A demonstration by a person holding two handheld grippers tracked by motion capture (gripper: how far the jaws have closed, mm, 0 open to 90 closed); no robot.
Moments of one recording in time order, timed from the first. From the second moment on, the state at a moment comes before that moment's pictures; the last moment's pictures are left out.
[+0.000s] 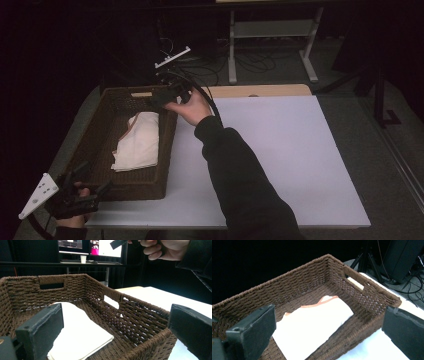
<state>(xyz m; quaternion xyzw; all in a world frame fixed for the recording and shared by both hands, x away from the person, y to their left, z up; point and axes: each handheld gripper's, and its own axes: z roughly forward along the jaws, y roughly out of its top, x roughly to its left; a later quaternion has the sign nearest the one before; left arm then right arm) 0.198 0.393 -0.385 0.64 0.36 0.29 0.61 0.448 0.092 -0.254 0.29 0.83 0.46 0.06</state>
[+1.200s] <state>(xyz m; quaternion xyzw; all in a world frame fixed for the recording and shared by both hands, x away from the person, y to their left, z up) 0.197 0.393 -0.386 0.65 0.36 0.30 0.60 0.426 0.012 -0.268 0.31 0.82 0.48 0.08</state>
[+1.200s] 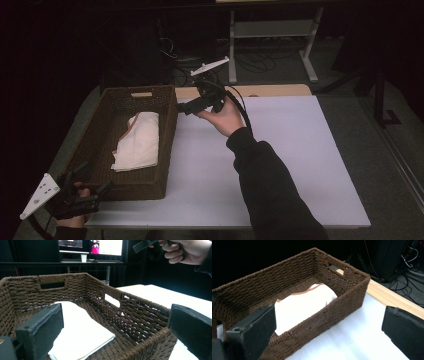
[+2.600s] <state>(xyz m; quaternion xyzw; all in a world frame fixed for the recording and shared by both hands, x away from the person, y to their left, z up) 0.196 0.393 -0.387 0.65 0.36 0.30 0.60 0.403 -0.069 -0.304 0.34 0.80 0.47 0.10</state>
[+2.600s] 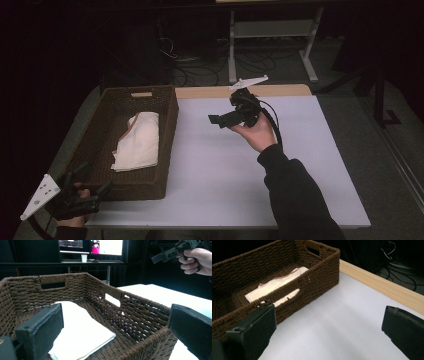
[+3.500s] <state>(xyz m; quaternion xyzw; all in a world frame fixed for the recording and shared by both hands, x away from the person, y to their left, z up) 0.196 0.393 -0.387 0.65 0.36 0.30 0.60 0.385 -0.120 -0.331 0.38 0.79 0.47 0.11</state>
